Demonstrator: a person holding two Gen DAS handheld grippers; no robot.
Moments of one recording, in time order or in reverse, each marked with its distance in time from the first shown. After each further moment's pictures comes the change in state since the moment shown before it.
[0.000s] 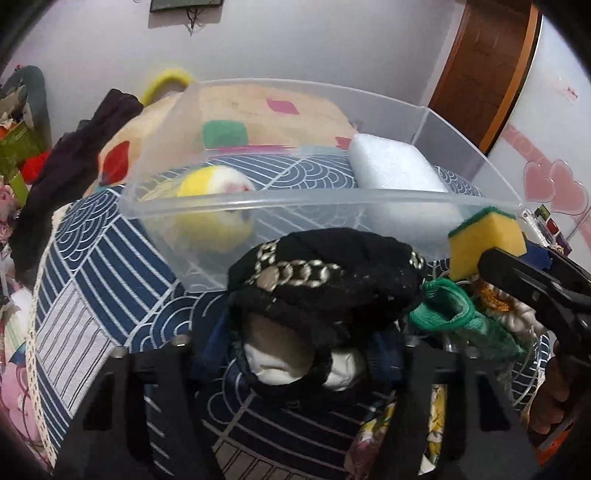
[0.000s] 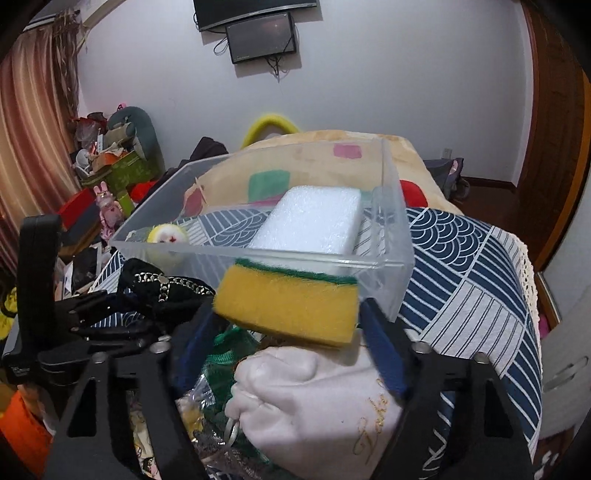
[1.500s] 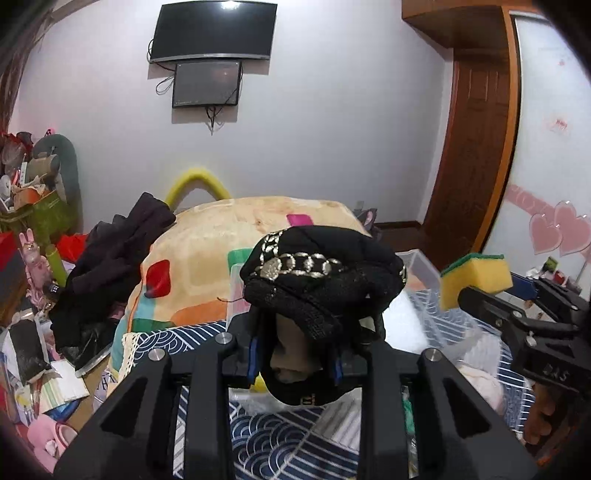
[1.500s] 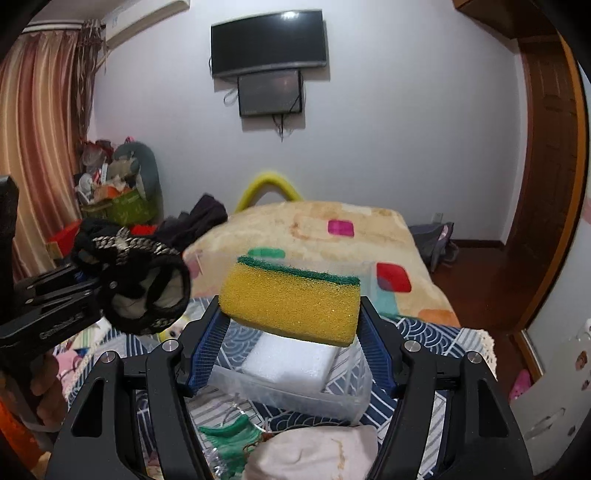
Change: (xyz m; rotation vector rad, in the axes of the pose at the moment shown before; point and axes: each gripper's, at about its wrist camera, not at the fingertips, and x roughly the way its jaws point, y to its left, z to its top) left arm -0.115 -0.024 0.063 0.042 -0.367 0.106; right arm -0.024 0.008 0.057 -0.085 -0.197 -0.053
